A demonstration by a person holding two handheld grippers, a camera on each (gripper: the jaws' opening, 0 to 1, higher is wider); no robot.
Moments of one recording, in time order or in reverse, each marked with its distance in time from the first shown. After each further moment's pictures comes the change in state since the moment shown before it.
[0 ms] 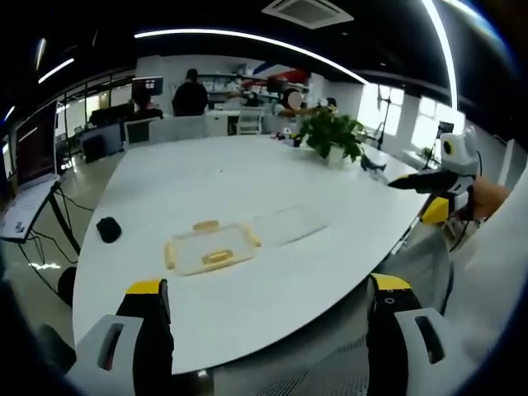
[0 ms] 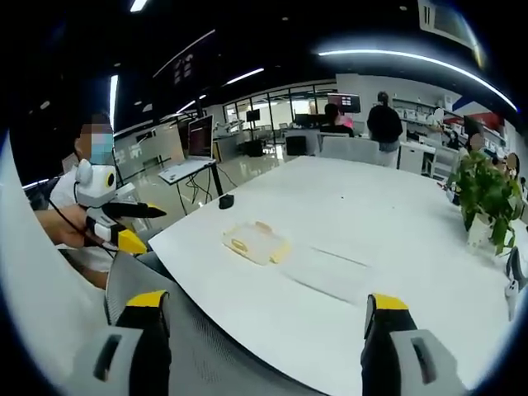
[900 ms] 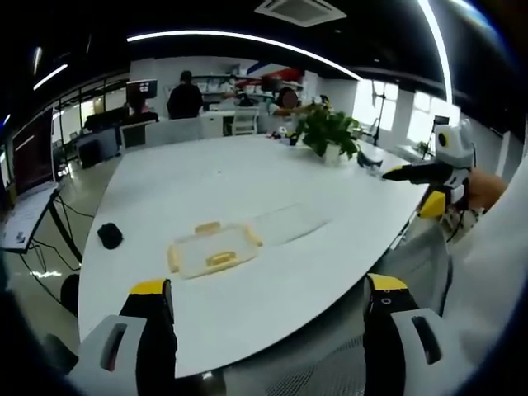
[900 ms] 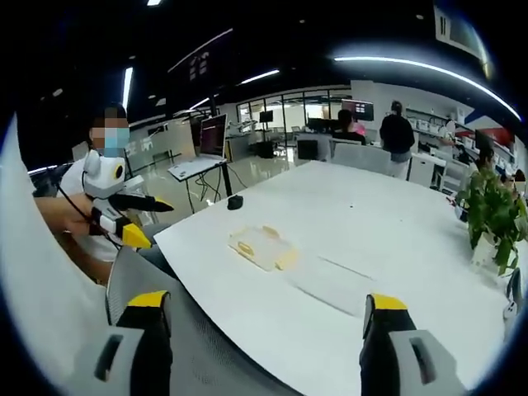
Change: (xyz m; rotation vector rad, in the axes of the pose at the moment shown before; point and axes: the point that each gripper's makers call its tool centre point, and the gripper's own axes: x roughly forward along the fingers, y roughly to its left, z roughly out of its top) left arm -0.006 0.008 0.003 0.040 0.010 -0.018; right arm 0.006 0.007 0.012 -0.073 -0.003 0.036
